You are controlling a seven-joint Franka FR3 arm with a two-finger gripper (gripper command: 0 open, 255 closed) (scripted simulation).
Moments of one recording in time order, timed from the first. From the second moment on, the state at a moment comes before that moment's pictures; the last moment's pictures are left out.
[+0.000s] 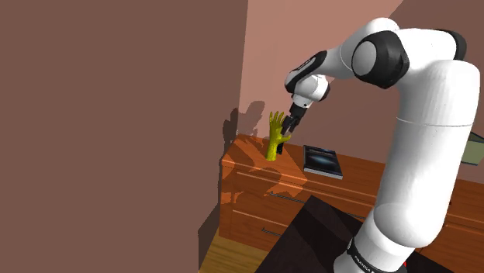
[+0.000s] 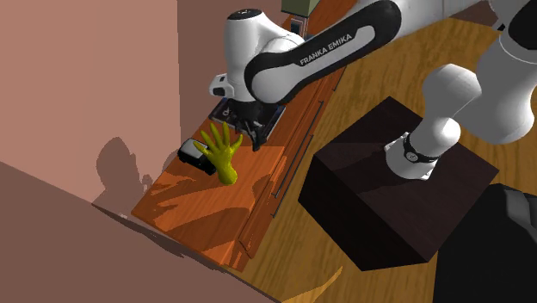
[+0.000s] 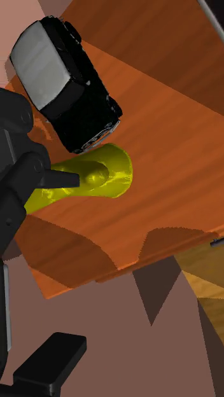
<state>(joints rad) -0.14 0.23 -0.59 -2.02 0.45 2.20 -0.95</state>
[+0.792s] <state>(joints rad) -0.25 0.46 -0.53 -1.87 0.64 2.23 -1.10</state>
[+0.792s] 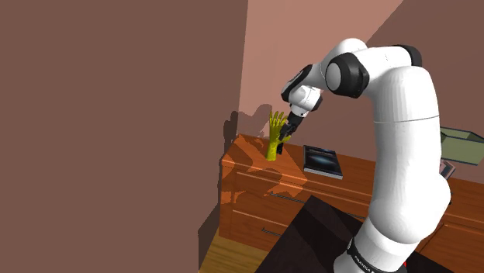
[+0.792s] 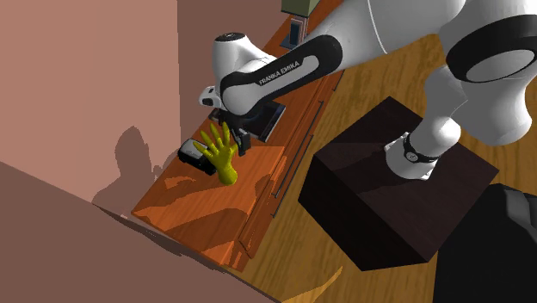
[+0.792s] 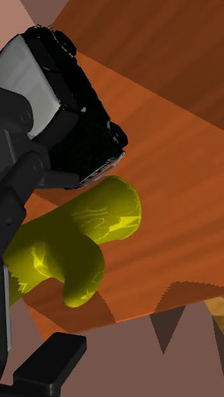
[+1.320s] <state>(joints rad) -0.25 0.46 -0.53 -1.87 0.65 2.24 -1.11</state>
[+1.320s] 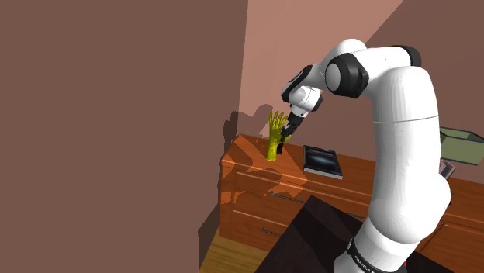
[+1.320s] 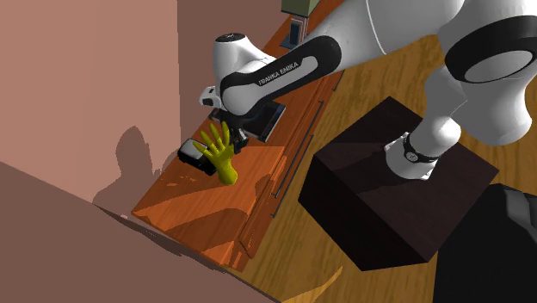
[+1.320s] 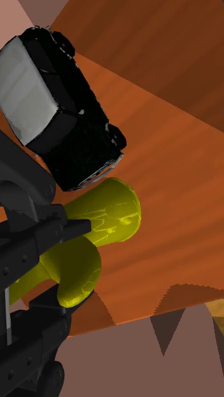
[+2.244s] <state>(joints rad) -0.23 0.39 -0.57 -1.84 0.58 2.15 -1.04</state>
